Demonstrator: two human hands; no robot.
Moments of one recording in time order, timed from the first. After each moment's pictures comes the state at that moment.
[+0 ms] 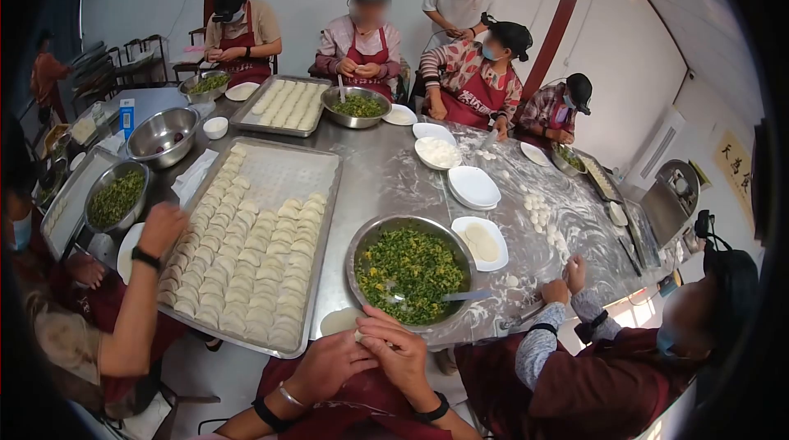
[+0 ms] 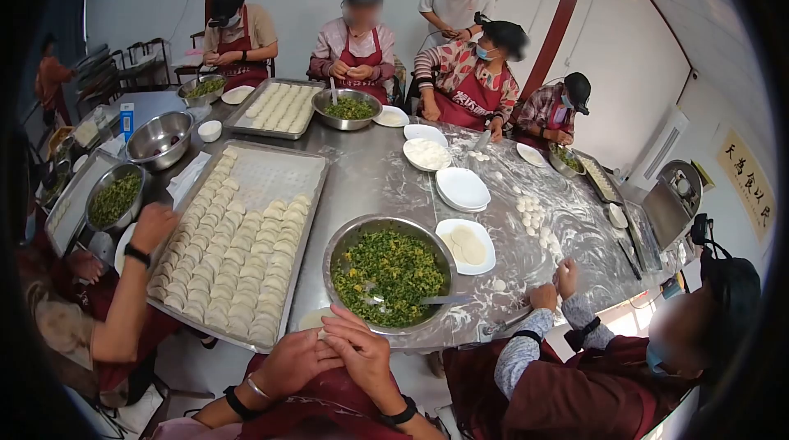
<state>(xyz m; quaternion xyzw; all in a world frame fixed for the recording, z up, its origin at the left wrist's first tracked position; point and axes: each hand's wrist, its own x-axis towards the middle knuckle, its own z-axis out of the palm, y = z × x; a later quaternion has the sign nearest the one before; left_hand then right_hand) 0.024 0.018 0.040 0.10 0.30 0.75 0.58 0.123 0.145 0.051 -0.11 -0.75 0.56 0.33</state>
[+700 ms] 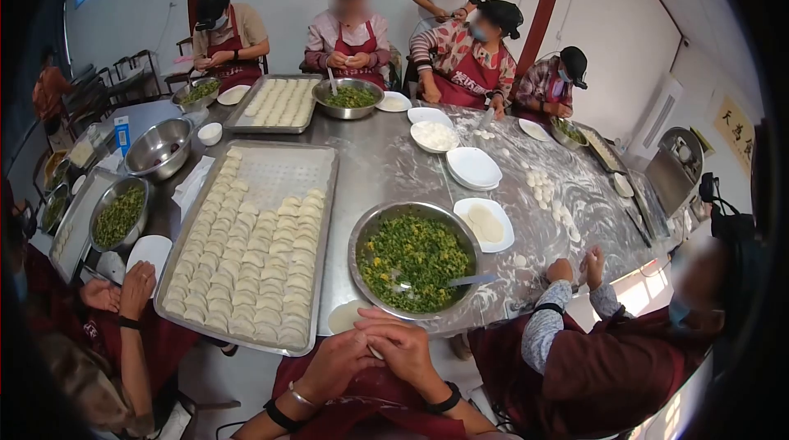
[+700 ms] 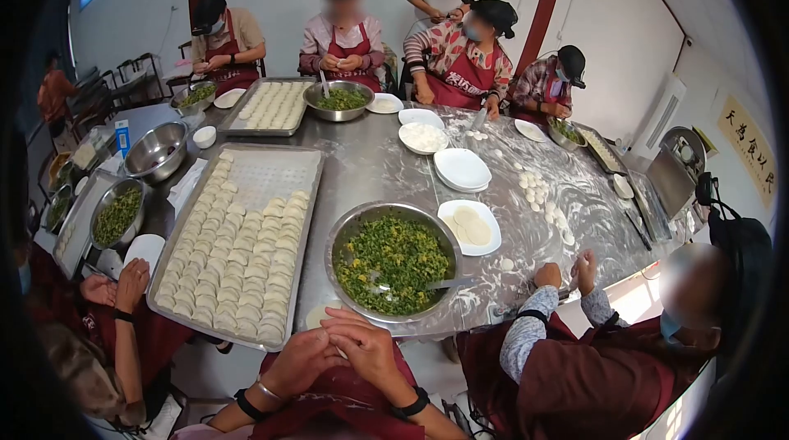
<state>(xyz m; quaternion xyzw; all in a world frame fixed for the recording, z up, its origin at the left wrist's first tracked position) 0.027 0.013 0.035 0.19 0.39 0.70 0.57 0.128 0.151 0.030 -0.07 -0.77 0.55 0.30</state>
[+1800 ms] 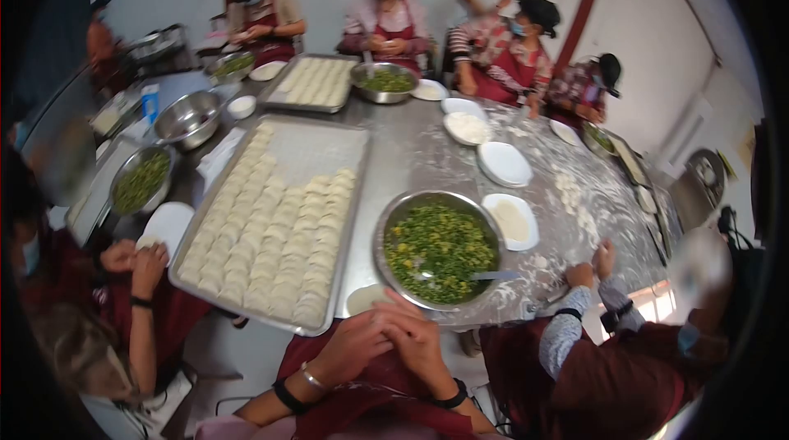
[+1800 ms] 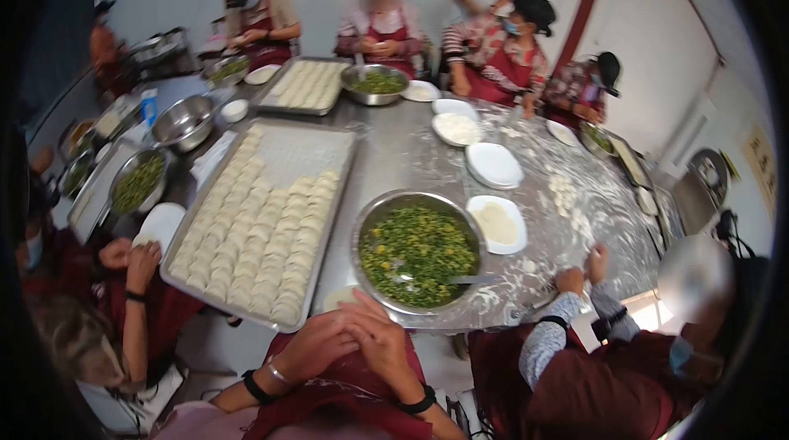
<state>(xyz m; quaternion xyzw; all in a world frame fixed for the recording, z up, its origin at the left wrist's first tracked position) 0.009 0.012 0.018 0.61 0.61 0.46 0.21 0.127 0.146 0.029 -0.09 -0.82 0.49 0.28</state>
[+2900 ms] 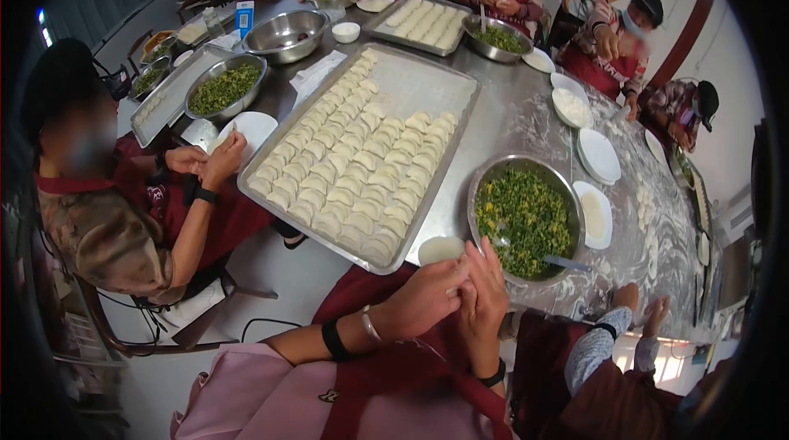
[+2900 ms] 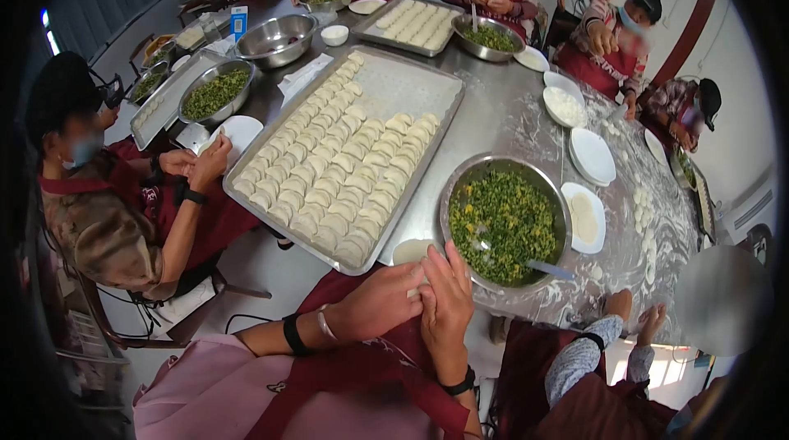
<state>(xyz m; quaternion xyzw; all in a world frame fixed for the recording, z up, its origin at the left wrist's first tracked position) 0.030 0.017 0.028 0.32 0.52 0.67 0.41 0.118 0.137 0.037 -0.04 -0.88 0.33 0.34</state>
